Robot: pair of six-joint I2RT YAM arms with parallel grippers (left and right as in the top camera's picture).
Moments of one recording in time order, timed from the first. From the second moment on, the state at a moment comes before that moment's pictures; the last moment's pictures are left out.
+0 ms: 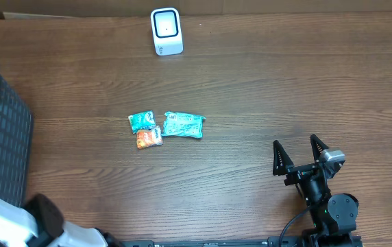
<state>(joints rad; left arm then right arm) 0.64 1.73 2.67 -1.58 0.37 -0.24 0.11 0.01 0.02 -0.02 -0.11 0.23</state>
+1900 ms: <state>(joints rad) -0.70 2.07 1.94 -1.29 -0.04 -0.18 0.11 0.01 0.02 -0.02 -0.11 0.23</state>
